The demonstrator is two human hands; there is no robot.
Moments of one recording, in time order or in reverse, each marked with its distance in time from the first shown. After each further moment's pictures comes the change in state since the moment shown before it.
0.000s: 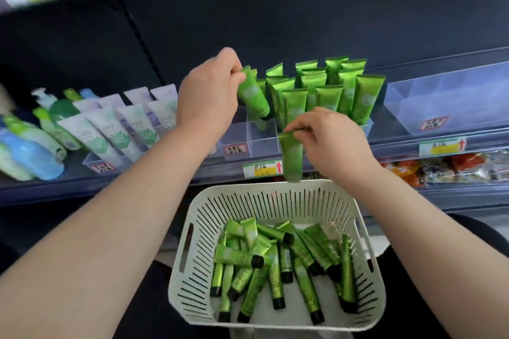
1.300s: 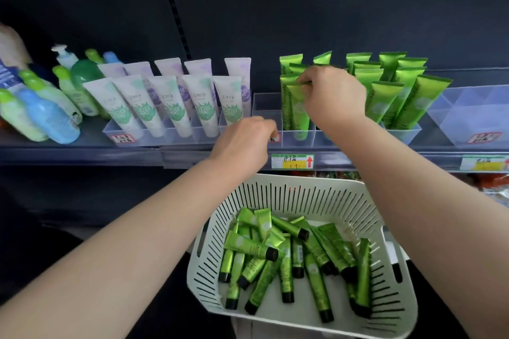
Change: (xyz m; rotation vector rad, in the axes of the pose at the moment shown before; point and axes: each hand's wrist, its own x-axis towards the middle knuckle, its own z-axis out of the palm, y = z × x) left_hand -0.069 -0.061 0.035 0.071 -0.439 0.012; right_hand 0.088 -0.042 0.051 -0.261 0.076 0.066
